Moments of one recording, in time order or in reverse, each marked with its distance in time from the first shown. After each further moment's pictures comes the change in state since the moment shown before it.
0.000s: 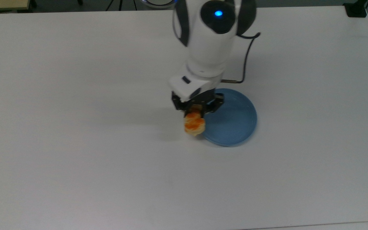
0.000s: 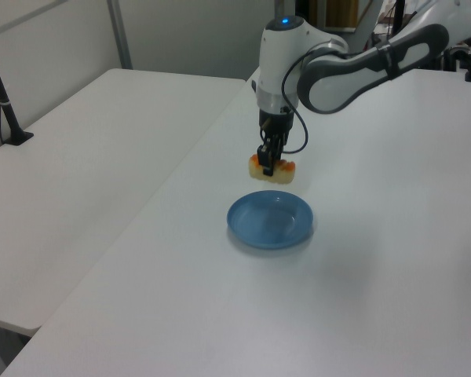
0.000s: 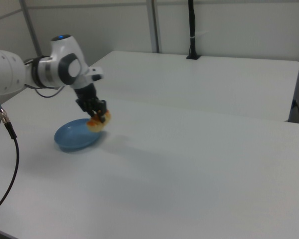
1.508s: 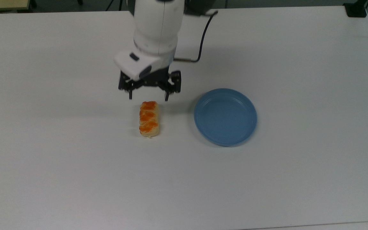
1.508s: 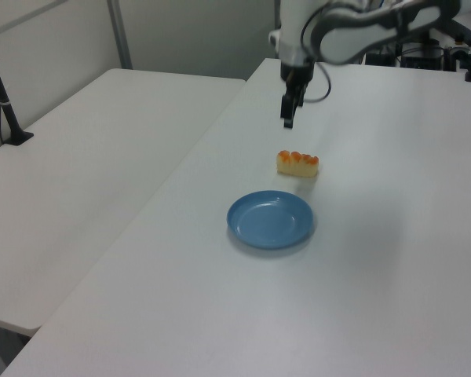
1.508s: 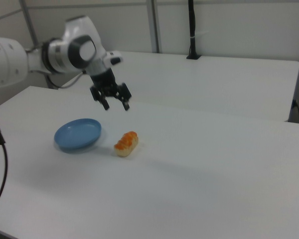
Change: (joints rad) arm -0.142 -0.139 0.009 -0.013 -0.072 -0.128 -0.203
